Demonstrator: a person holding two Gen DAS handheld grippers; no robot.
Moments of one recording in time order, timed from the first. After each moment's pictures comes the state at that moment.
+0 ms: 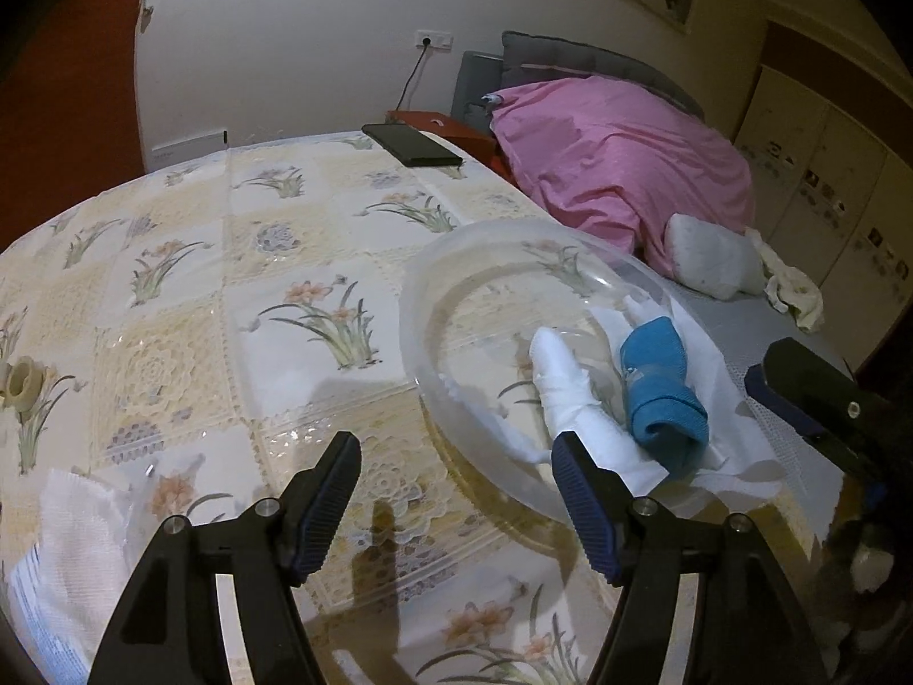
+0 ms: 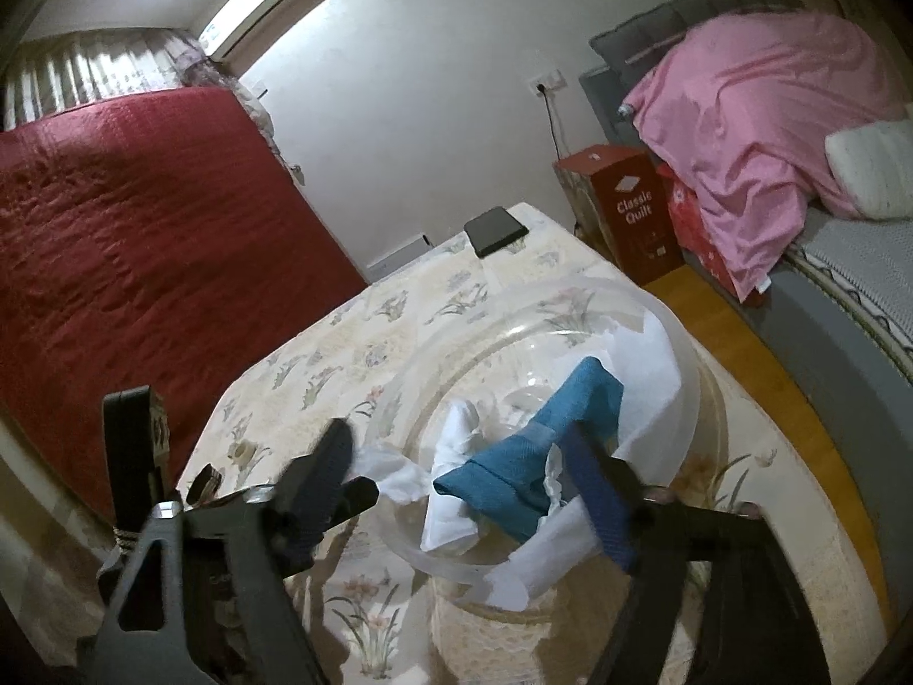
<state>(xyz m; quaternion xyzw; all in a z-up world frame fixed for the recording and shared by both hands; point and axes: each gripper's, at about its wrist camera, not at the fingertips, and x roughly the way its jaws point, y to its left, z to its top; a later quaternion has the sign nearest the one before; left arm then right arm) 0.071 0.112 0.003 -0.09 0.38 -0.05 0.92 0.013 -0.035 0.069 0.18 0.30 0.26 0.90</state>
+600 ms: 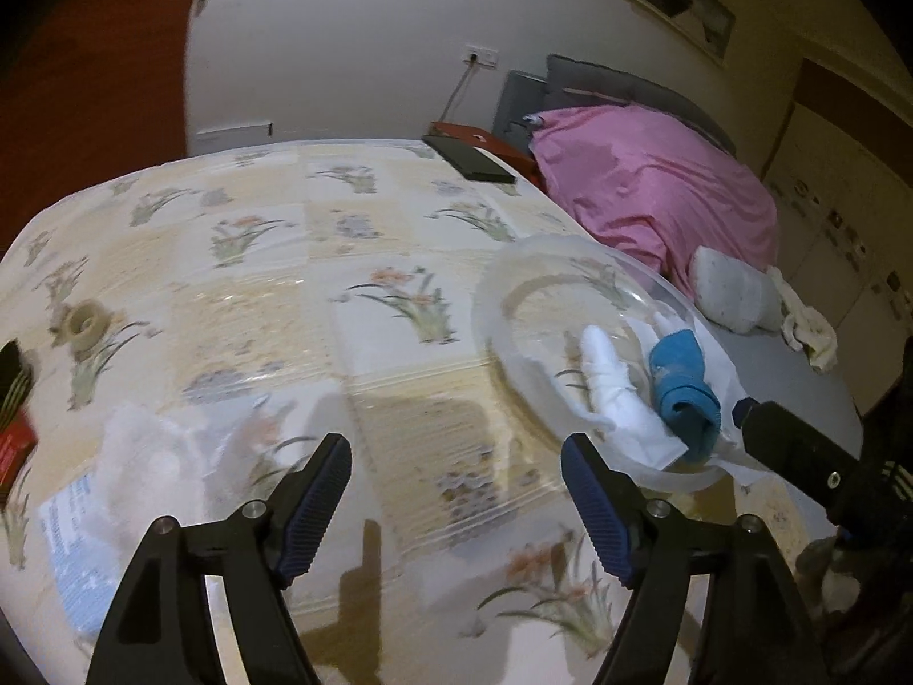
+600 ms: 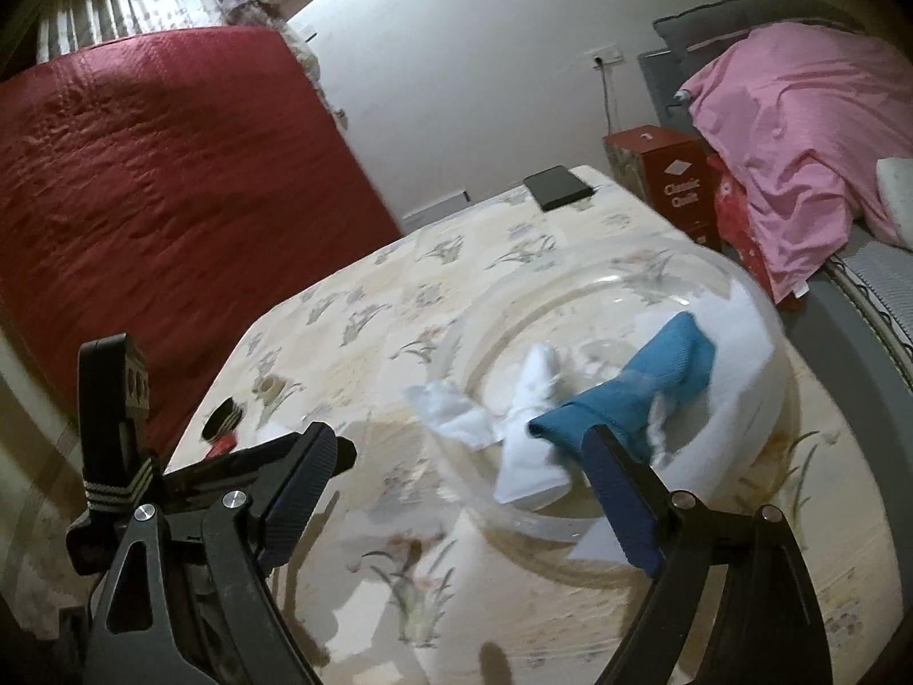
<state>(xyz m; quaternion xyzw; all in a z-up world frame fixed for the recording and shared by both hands) 0.029 0.150 0.009 -0.13 0.37 0.00 0.92 -0.003 0.011 0.067 0.13 0.33 0.32 0.88</state>
